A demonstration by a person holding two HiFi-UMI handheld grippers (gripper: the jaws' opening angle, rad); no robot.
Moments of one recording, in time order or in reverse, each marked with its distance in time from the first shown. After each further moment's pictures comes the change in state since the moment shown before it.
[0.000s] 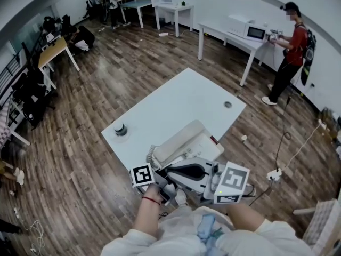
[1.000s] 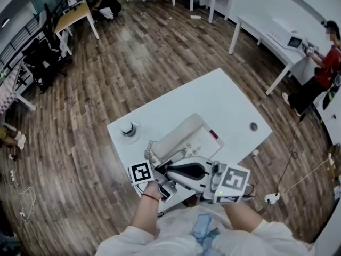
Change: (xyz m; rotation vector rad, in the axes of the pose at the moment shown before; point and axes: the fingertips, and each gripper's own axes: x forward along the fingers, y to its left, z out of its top) left arm 0.036 0.060 0.161 -0.067 -0.259 0.055; right arm 0.065 -0.157 0.001 0.116 0.088 0.197
